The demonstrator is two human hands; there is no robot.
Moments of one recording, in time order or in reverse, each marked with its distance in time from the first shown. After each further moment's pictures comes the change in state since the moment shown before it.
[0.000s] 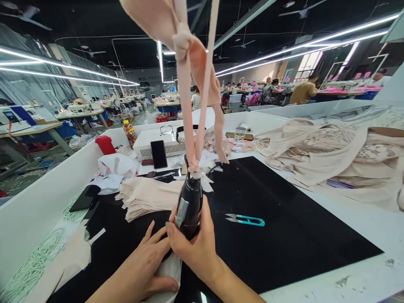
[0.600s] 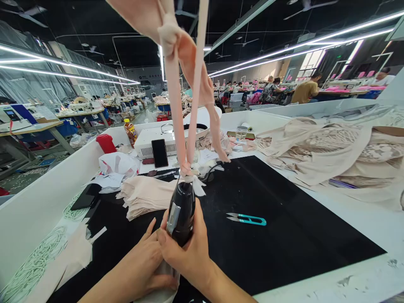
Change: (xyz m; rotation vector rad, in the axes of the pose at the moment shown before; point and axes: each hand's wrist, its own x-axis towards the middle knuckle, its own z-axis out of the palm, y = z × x) left_hand 0.001 0.005 -0.009 0.072 -0.045 0.015; right_hand -0.005 -0.001 0.017 0.103 -0.038 -0.005
